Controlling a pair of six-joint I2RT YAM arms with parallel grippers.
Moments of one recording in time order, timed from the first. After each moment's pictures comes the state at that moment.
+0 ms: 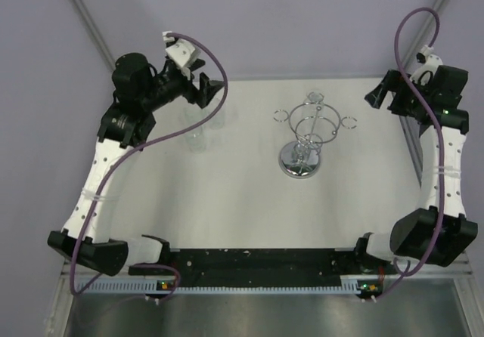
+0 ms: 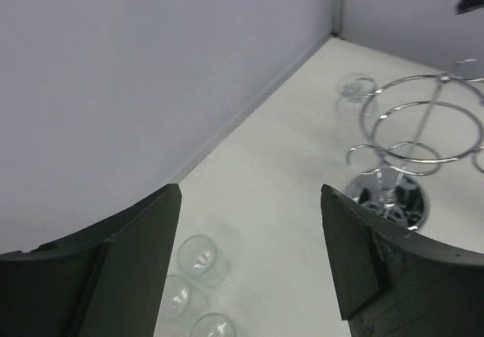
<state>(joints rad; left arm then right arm) -0.27 1.30 1.67 -0.43 0.46 0.25 -0.28 1.33 1.47 -0.62 -0.48 0.14</state>
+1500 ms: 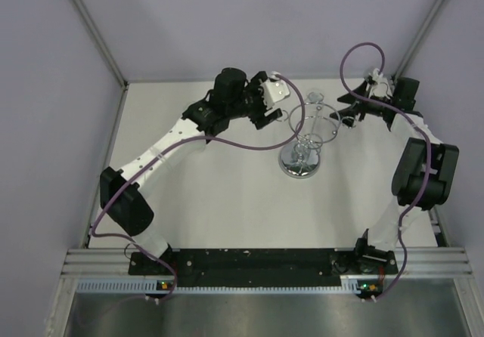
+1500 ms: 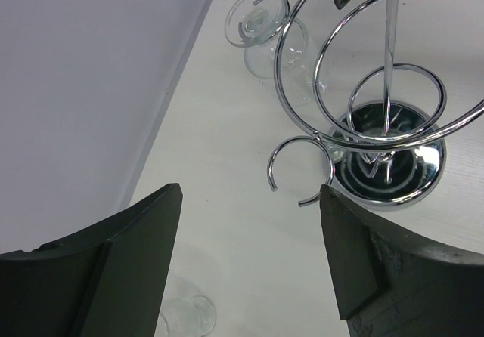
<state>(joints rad) -0.68 1.65 1.62 -0.32 0.30 0.56 -0.24 1.80 1.28 -0.07 -1.33 -0.44</state>
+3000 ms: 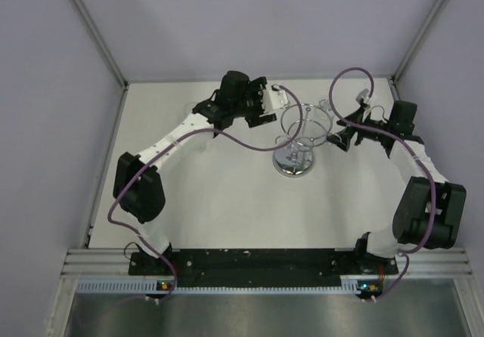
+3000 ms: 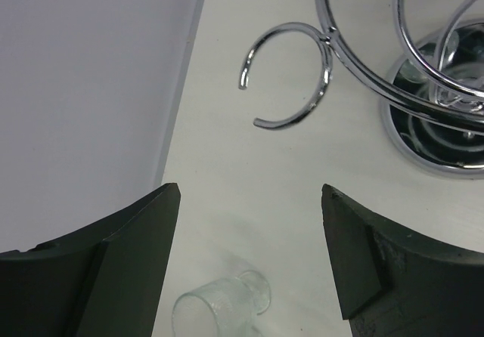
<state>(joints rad) -0.60 1.81 1.63 -0.28 0.25 0.81 -0.22 1.44 0.93 -0.12 -1.15 -0.44</state>
